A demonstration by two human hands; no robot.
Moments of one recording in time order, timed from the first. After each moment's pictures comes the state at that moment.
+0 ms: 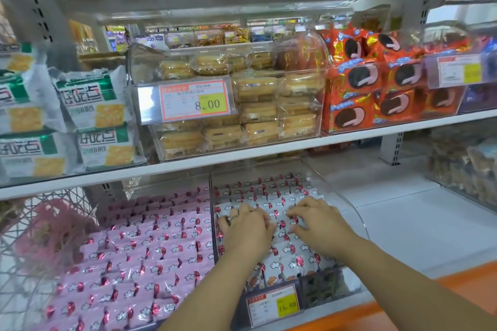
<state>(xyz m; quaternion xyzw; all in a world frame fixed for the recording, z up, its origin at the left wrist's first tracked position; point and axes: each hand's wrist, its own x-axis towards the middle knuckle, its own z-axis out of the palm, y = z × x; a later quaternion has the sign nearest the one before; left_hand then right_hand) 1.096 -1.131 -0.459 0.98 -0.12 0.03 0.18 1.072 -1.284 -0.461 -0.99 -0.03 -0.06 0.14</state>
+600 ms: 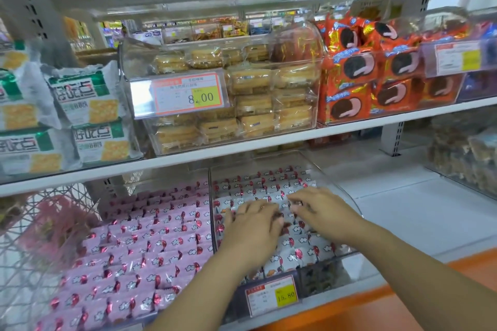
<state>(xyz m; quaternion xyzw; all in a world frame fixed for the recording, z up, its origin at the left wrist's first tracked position) 1.074 -1.121 -0.447 0.96 -0.22 -0.01 0.15 1.064 -1.293 -0.444 -0.98 -0.06 -0.07 0.20</state>
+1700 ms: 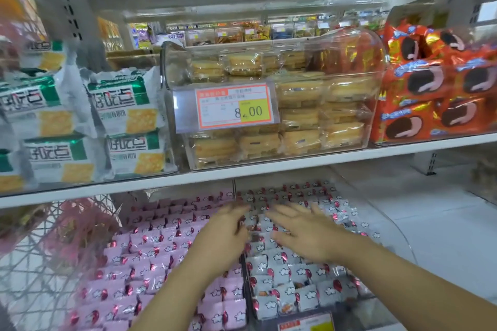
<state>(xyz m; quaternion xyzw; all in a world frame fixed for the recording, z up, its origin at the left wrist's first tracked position) 1.108 -1.040 -0.430 0.95 -0.18 0.03 0.25 1.106 -1.230 -0.436 -0.98 -0.17 0.07 0.05</state>
